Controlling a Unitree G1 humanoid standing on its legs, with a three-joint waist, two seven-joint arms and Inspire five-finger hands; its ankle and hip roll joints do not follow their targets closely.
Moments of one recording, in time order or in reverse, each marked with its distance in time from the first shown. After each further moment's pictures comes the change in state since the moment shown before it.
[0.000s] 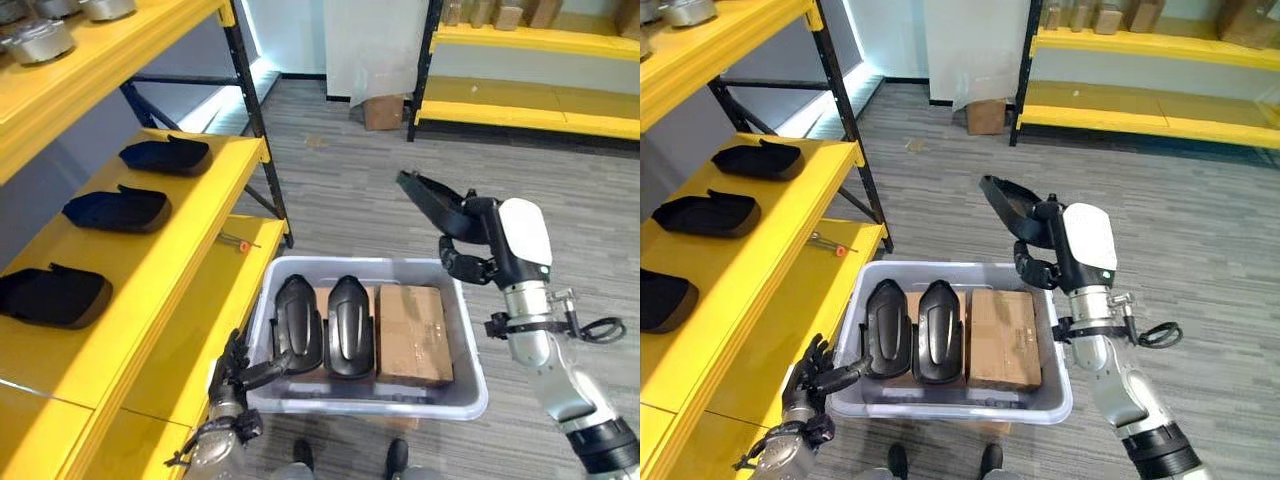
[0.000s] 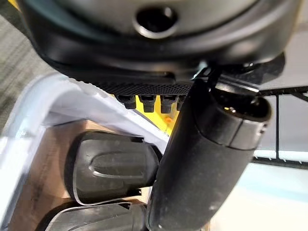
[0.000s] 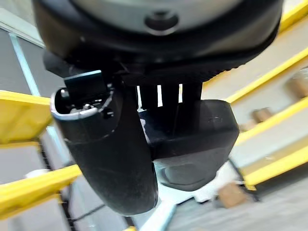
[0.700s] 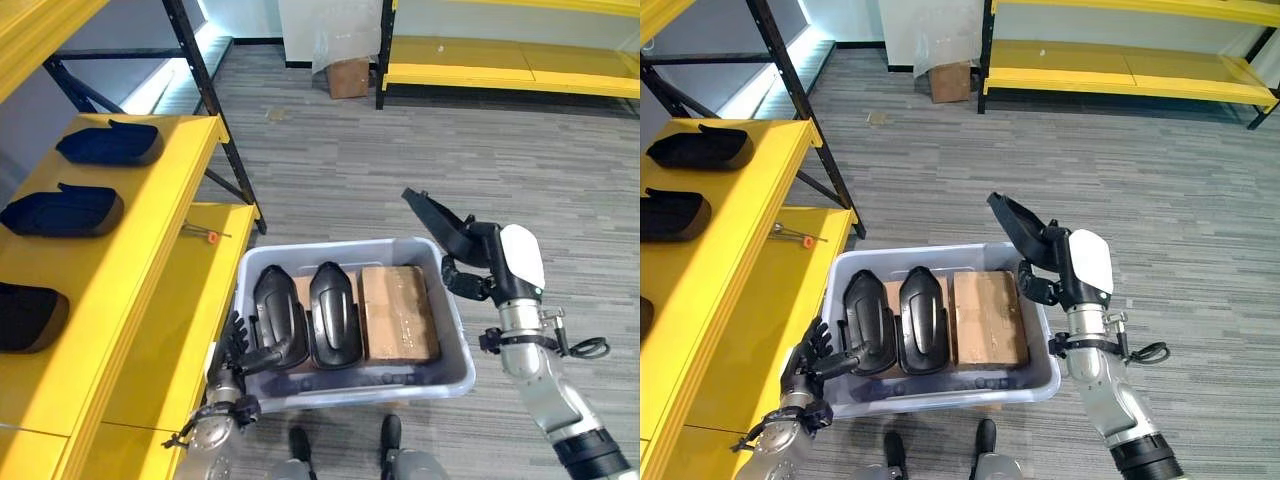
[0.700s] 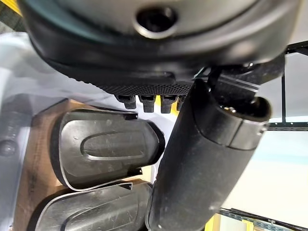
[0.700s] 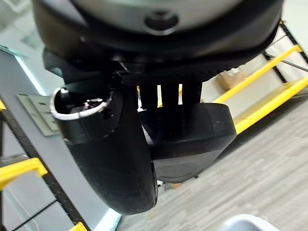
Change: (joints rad) left arm -0.071 0.041 -0.012 0.002 0.006 -0.012 -0.005; right arm 0.130 0.055 -0.062 0.076 0.035 0.009 -0.018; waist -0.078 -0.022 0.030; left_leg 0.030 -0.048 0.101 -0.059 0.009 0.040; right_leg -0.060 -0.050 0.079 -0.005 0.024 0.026
